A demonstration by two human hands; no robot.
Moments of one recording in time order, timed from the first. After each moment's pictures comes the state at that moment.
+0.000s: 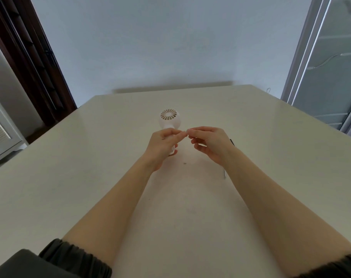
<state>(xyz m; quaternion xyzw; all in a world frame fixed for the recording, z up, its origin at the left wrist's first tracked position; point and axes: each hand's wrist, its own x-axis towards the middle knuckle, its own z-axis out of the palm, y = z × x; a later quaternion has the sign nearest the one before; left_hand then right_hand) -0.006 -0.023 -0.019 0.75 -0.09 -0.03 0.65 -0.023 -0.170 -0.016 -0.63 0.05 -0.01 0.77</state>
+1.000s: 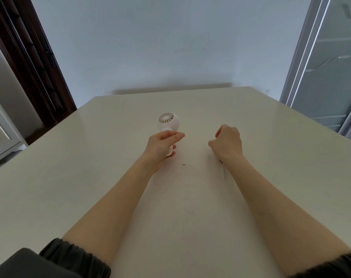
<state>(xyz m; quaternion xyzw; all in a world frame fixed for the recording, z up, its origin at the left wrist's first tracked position) -0.001 -0.021 -0.022 0.71 -0.03 -0.07 0.70 -0.013 -0.192 -0.027 -0.90 0.19 -0.17 0.35</state>
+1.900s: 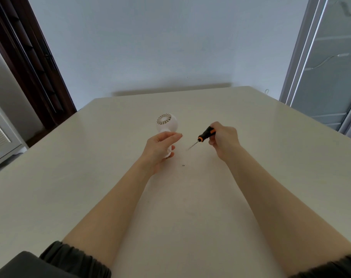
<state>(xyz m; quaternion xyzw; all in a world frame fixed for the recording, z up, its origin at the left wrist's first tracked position) 0.001 -0.020 -0.024 0.69 -0.03 -0.07 0.72 -0.005 -0.188 -0.016 -0.60 0.20 -0.14 0.76</state>
